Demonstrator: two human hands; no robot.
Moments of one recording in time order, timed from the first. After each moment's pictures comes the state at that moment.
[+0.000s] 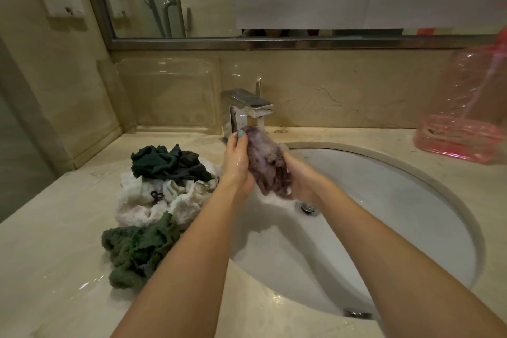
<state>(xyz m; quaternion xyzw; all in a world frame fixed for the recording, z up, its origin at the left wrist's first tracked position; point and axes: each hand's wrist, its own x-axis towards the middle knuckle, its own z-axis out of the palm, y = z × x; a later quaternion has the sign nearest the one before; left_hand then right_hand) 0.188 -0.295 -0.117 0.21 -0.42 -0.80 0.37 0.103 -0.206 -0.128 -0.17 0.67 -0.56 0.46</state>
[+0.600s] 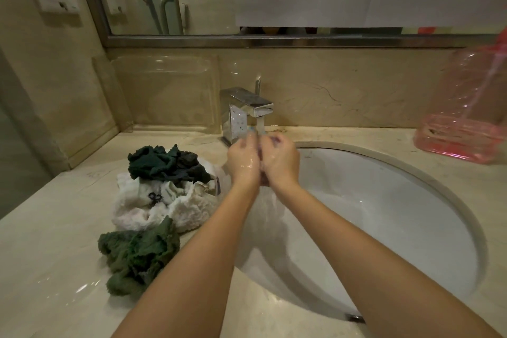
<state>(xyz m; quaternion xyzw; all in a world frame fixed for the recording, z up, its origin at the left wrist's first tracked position) 0.179 -0.285 -0.118 0.34 -0.55 -0.64 0.42 0.139 -0.243 -0.116 -0.24 0.73 -0.63 0.06</state>
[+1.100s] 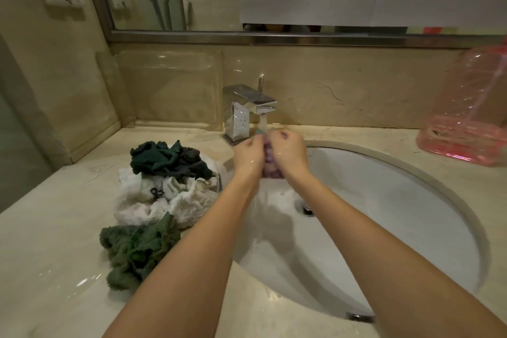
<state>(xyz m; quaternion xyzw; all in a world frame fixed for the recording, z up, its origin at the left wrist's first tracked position) 0.184 -0.281 -0.108 0.34 -0.57 -0.67 0.34 0.119 -0.242 -0.110 -0.25 0.73 -0.63 0.11</state>
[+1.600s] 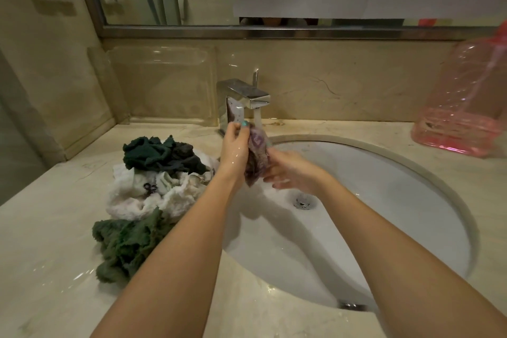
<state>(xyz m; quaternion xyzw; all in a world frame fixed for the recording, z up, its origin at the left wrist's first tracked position) 0.186 -0.297 -0.117 0.27 -0.58 -0.67 0.37 0.101 -0.201 -0.127 -0.30 0.72 -0.49 0.38</state>
